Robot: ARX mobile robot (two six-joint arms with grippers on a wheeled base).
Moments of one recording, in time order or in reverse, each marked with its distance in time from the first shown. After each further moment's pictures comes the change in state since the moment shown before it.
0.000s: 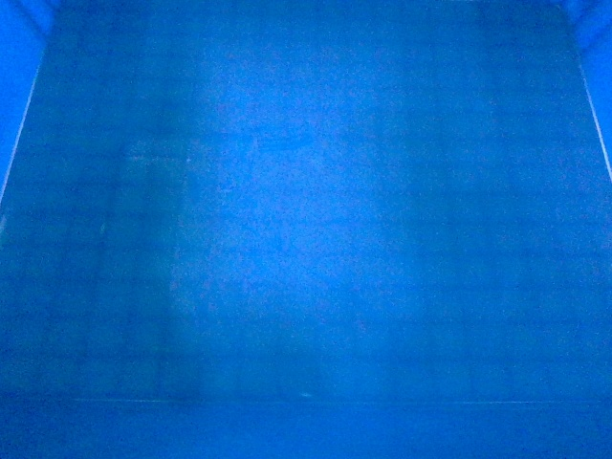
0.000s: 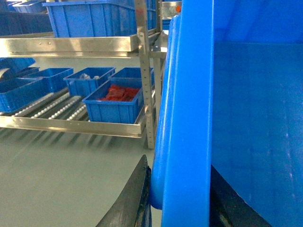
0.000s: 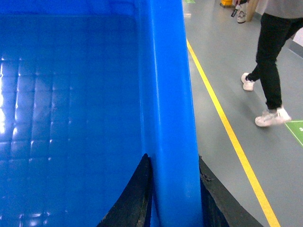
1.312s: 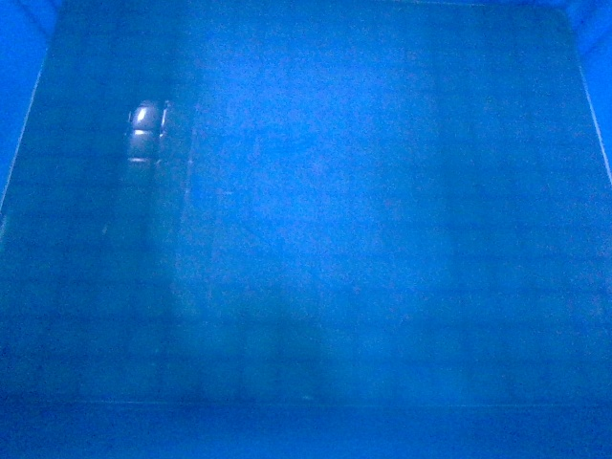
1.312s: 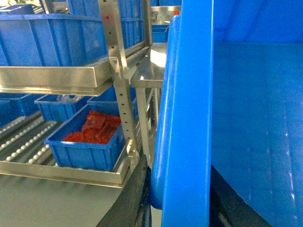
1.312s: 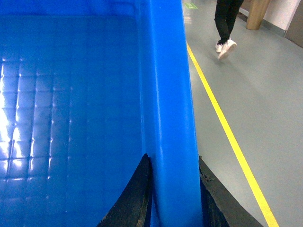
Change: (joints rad) left arm 0.000 0.000 0.000 0.000 0.000 0.000; right arm 0.000 0.001 -0.003 -0.001 0.001 0.000
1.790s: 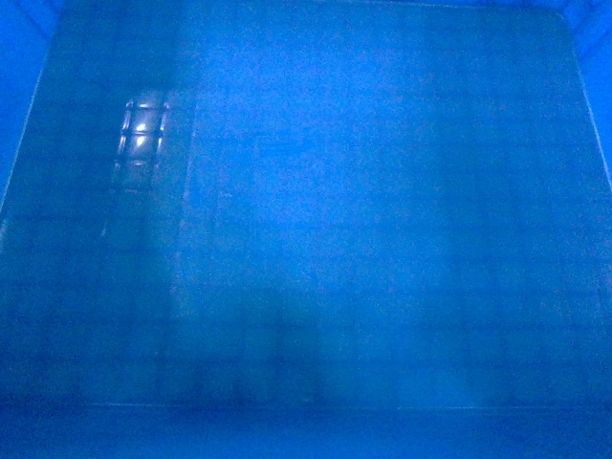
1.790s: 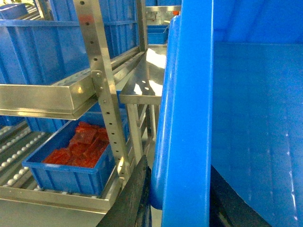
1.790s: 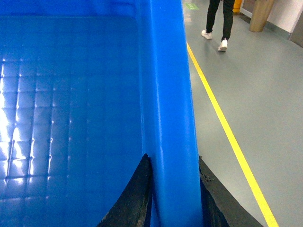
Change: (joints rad) left arm 0.000 0.000 0.000 -0.001 0.000 0.001; right arm 0.000 0.001 0.000 0.000 -0.001 0.000
